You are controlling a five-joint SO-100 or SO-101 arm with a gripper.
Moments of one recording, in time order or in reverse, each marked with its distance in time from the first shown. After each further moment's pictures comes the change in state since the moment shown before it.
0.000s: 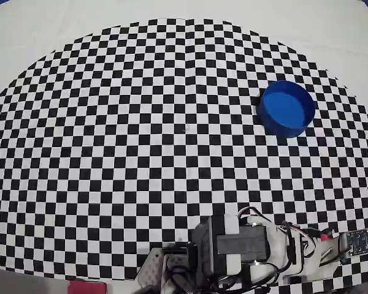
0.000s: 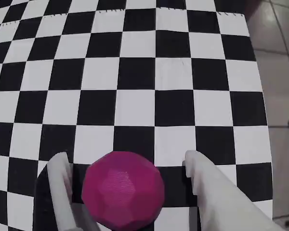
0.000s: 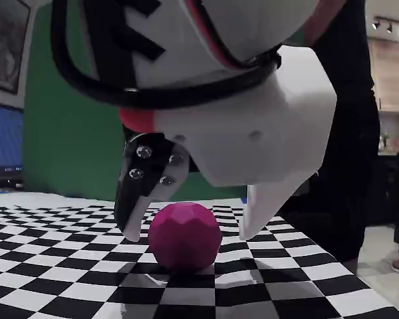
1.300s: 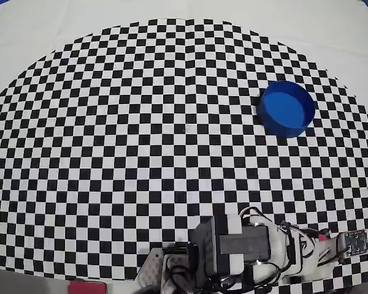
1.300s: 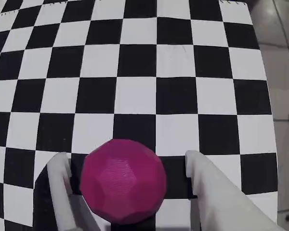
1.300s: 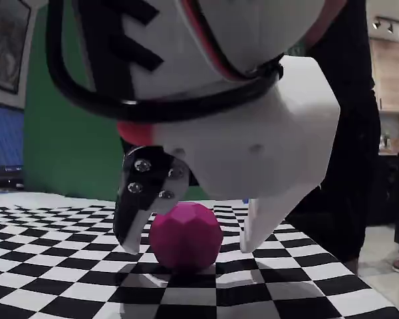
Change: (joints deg) arm -0.1 -1.1 0.4 0.0 0.0
